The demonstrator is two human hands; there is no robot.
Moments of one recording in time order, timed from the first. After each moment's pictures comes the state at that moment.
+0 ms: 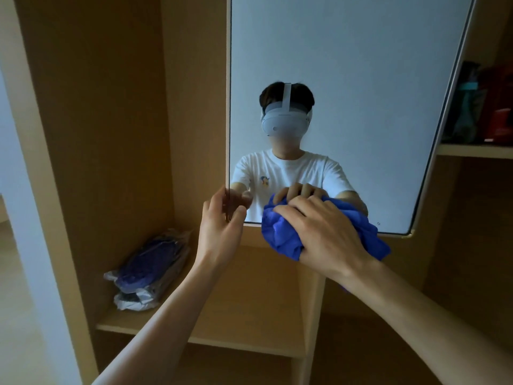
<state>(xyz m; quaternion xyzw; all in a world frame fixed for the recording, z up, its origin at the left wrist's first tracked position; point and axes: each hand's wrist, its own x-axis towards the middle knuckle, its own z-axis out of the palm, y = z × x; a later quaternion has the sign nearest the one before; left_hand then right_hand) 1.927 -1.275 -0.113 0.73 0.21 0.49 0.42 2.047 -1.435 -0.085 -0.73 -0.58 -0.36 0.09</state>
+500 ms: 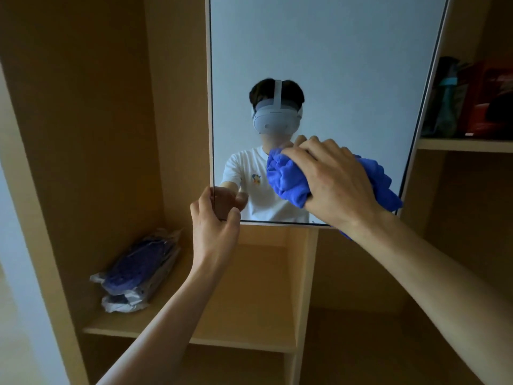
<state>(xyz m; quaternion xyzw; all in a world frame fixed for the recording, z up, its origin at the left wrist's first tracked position) 1.939 -1.296 -0.115 0.71 0.24 0.53 0.40 2.067 -1.451 -0.021 -0.71 -0.52 -0.46 0.11</state>
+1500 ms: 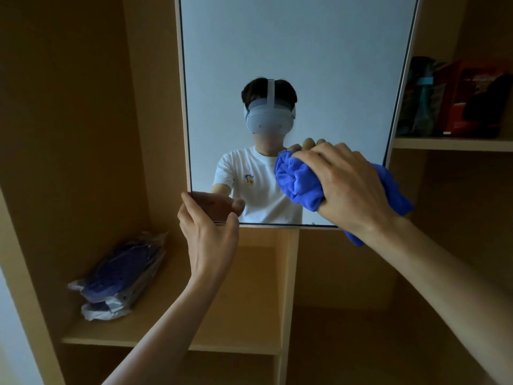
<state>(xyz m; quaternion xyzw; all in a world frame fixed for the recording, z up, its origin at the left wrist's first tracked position) 1.968 -1.318 -0.127 0.72 0.29 0.53 0.35 2.101 -1.496 -0.026 -0.70 -0.54 -0.44 0.14</state>
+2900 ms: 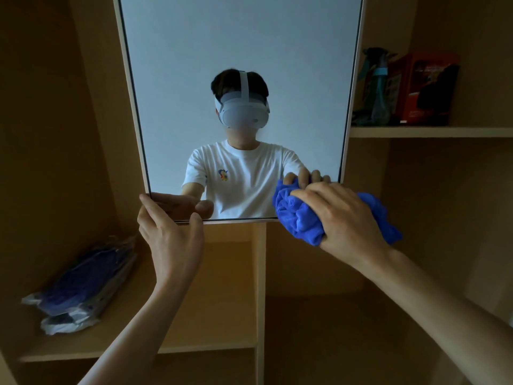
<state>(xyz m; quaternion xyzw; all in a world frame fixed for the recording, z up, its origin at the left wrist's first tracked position) 1.976 -1.323 -0.137 0.71 0.31 0.55 0.31 2.134 -1.552 -0.097 -0.73 -0.52 -0.43 0.14</state>
